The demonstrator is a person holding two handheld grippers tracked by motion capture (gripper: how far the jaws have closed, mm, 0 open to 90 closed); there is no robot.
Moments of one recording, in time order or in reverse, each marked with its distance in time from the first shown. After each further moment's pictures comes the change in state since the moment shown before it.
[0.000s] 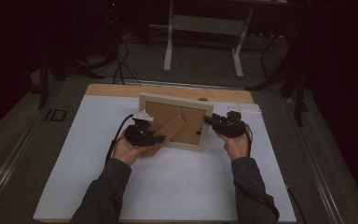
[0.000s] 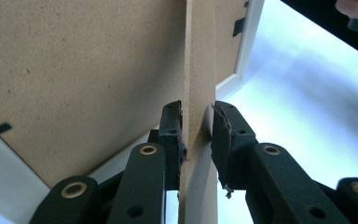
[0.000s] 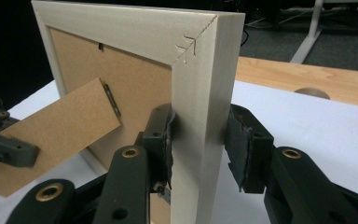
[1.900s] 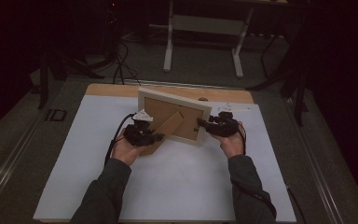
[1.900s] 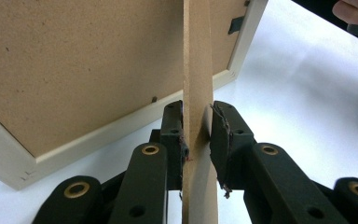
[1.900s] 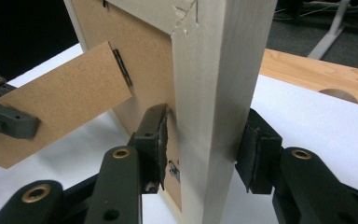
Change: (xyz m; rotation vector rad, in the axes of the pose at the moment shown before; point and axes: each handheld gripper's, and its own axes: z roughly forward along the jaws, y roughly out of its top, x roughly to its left) left arm -0.002 0.000 -0.002 -0.017 0.037 0.029; right arm 0.006 -0.001 0.020 0.068 0.045 -0.090
